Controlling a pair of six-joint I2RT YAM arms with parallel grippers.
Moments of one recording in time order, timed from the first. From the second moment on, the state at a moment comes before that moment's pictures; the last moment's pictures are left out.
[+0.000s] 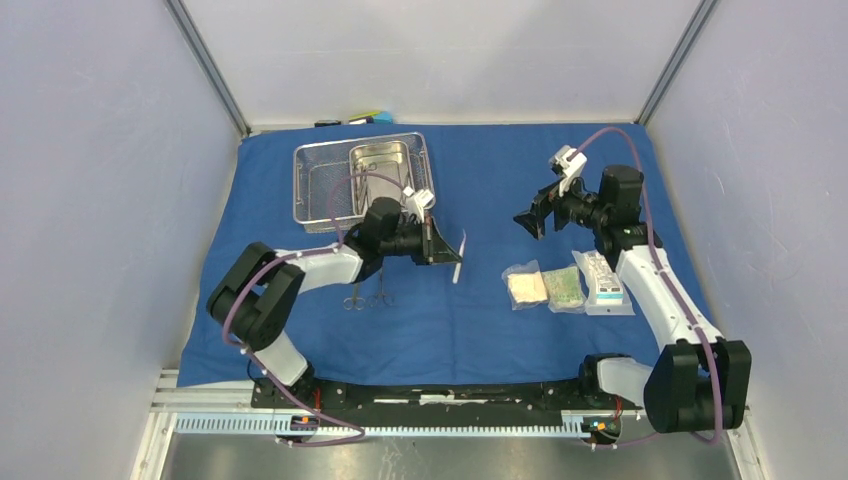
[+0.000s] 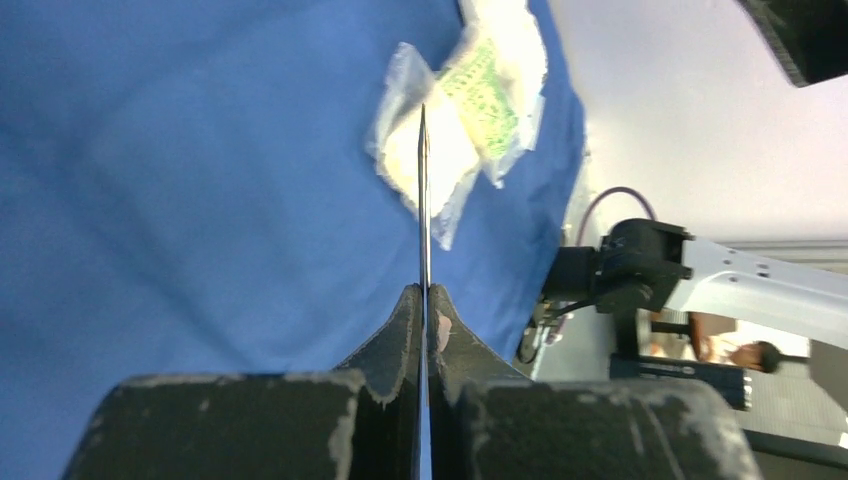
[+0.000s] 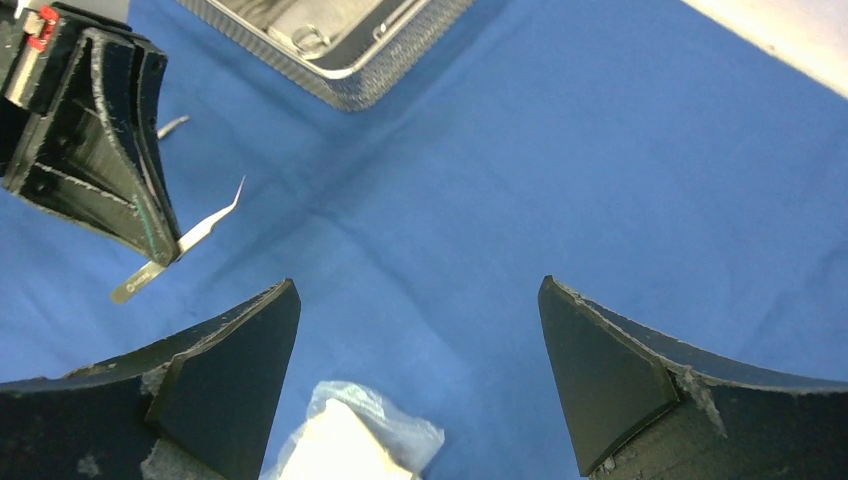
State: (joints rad) left arm -0.59 1.63 0.81 0.36 0.66 -0.71; right arm 0.05 1.19 0.86 -0.10 -0.73 -0.26
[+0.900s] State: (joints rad) left arm -0.78 2.00 0.68 1.13 0.47 -1.25; right arm 0.02 1.08 0.82 -0.26 -0.63 -0.39
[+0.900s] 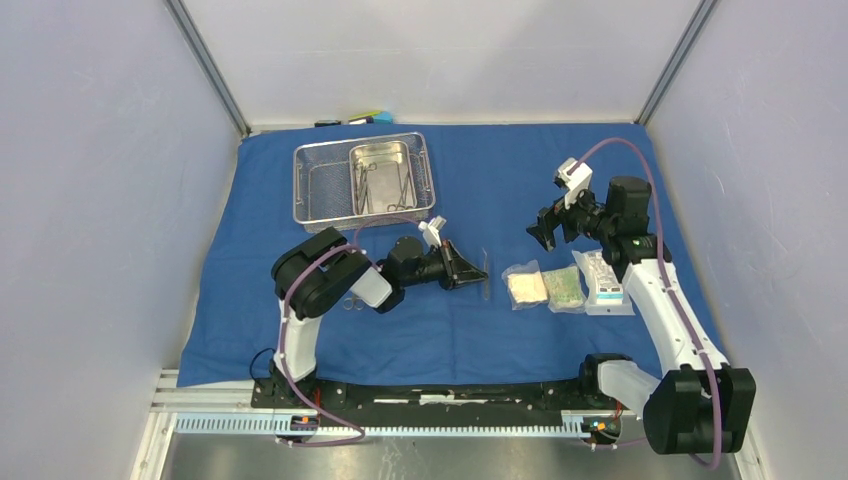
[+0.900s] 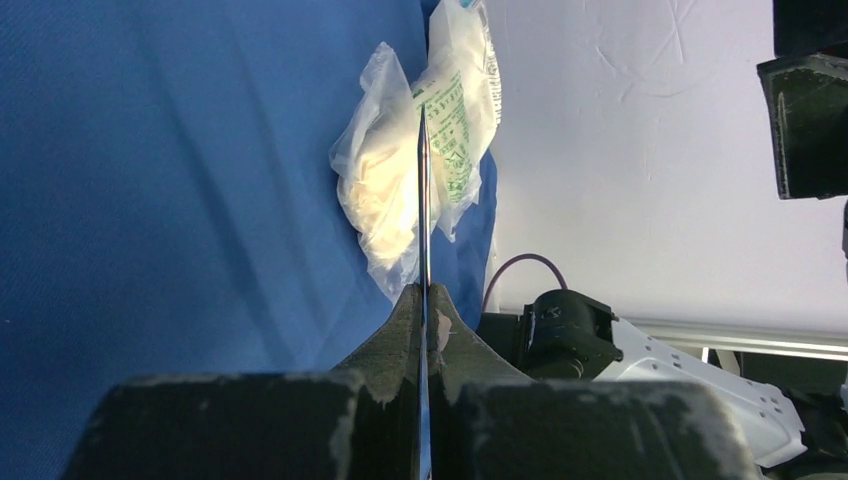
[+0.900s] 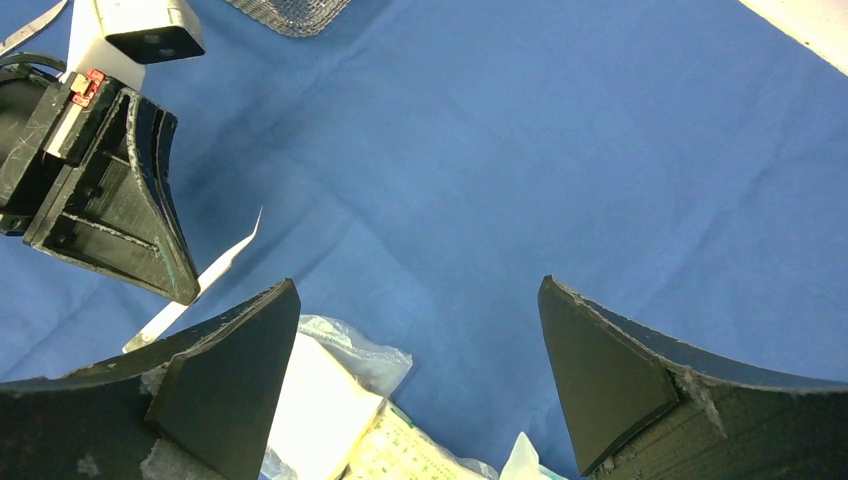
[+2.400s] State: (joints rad) left arm -0.80 2.09 0.74 1.00 0.45 -1.34; right arm 0.00 1.03 0.80 -0.28 -0.64 -0.40
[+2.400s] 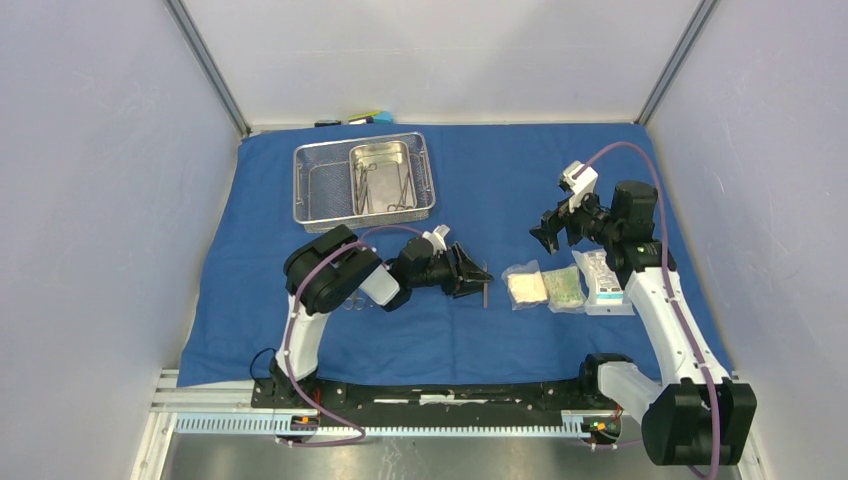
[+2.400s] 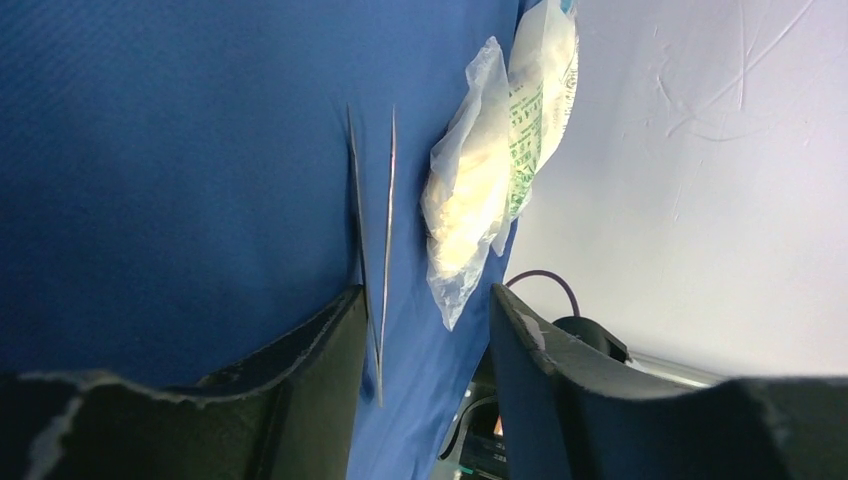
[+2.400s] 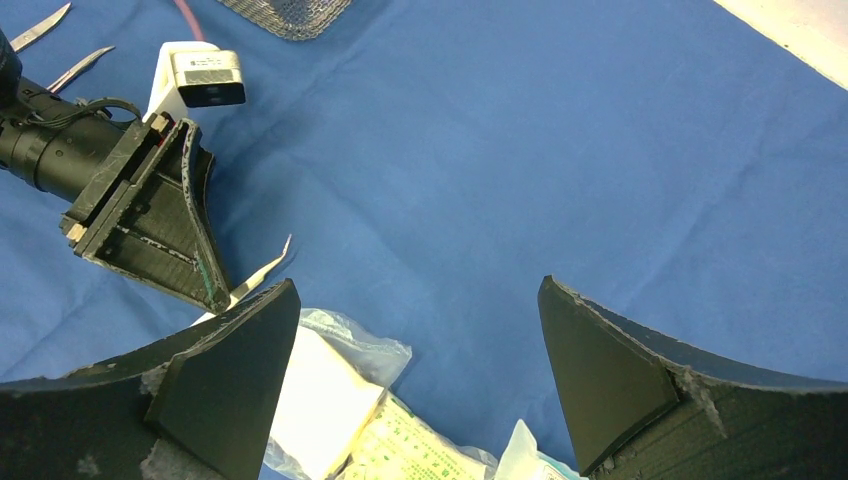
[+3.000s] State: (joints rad) left arm -0.80 2.03 0.77 0.83 0.46 -1.26; right arm 0.00 1.01 0.79 -0.28 -0.64 -0.40
